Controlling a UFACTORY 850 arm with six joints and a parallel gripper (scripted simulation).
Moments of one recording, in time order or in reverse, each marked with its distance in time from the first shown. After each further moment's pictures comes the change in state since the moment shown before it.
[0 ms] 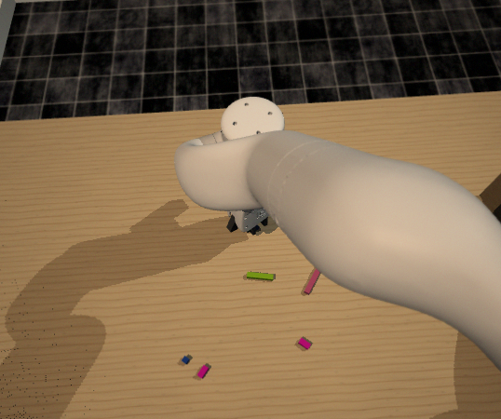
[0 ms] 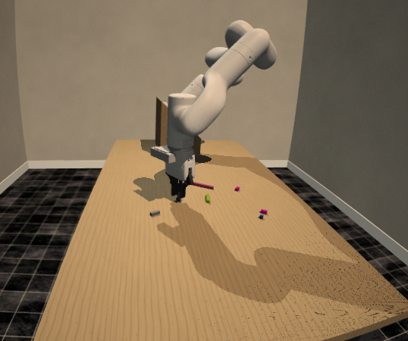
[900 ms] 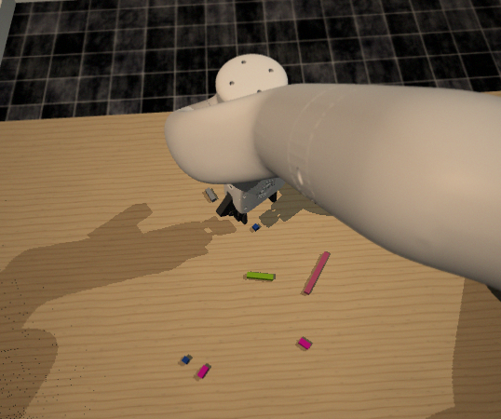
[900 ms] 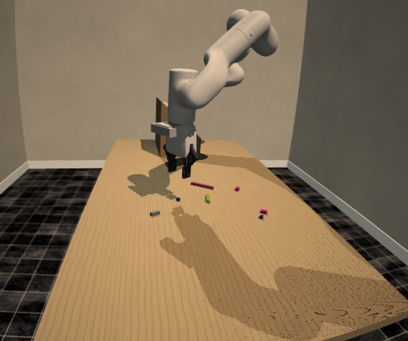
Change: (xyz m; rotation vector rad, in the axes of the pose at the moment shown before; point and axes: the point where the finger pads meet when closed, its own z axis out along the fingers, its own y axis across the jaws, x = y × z) arm 0.000 0.000 -0.075 -0.001 -0.001 0.000
